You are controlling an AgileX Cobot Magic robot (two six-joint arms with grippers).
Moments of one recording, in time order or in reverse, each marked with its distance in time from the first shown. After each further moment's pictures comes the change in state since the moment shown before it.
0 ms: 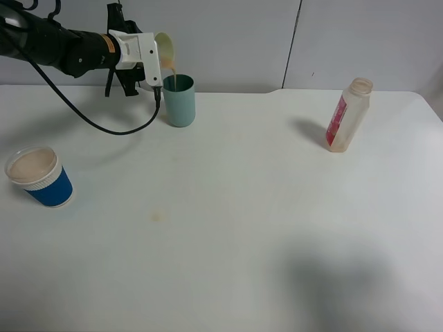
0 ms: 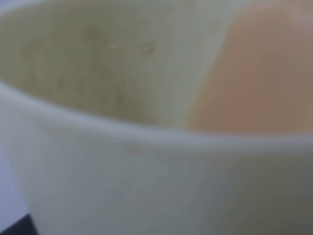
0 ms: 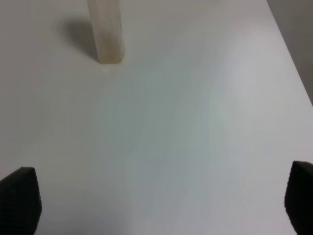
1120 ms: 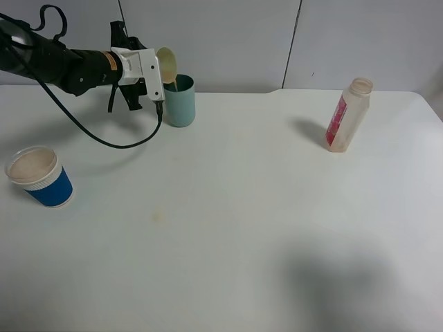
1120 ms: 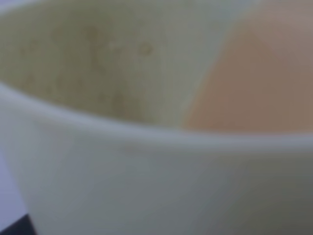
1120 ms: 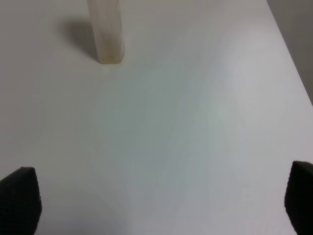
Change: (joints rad) left arm 0.000 0.016 0.088 0.020 -0.105 -0.042; right arm 0.000 0.000 0.000 0.000 0.000 0.000
